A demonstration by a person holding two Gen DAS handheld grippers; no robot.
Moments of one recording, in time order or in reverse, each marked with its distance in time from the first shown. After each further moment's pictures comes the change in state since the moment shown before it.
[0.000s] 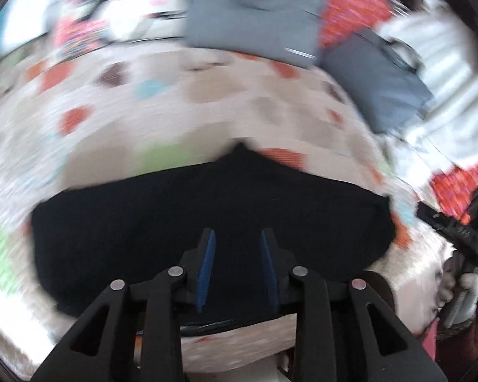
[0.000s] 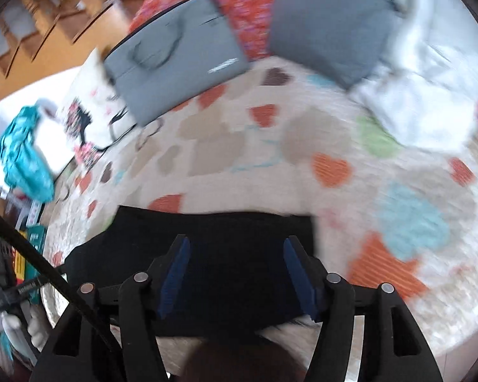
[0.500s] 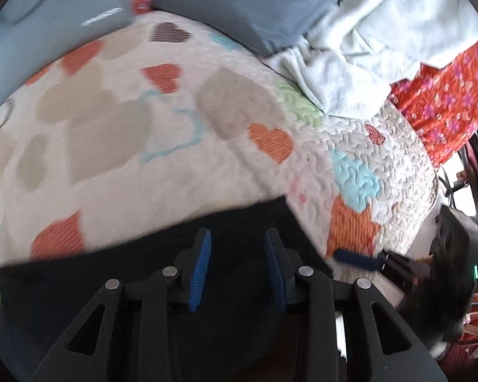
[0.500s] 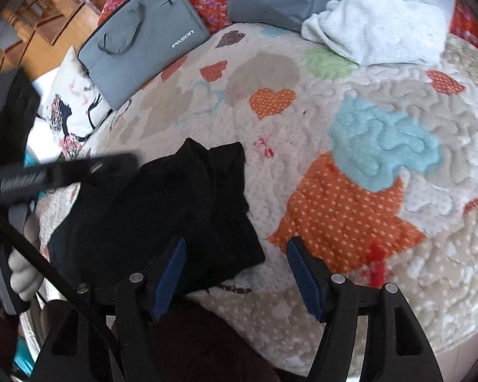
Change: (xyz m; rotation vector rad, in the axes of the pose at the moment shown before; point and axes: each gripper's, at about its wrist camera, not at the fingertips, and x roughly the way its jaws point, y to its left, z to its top) left arm 0.171 -0.234 0.054 0.405 0.239 -0.122; right arm 0.045 -0.049 -0.042 0.007 0.054 0.023
